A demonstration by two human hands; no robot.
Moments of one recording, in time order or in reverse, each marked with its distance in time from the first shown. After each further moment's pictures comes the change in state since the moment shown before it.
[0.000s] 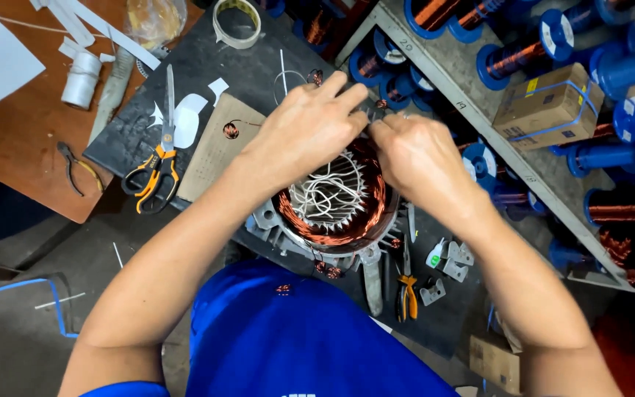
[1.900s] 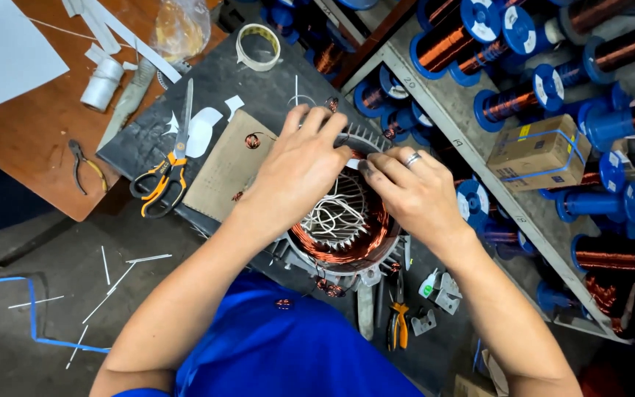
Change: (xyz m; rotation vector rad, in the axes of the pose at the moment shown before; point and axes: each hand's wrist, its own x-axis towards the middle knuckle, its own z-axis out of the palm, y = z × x) left_hand -0.036 0.016 0.007 -0.139 0.131 -0.300; right_hand 0.001 -0.004 0.018 -0.047 0.541 -0.320
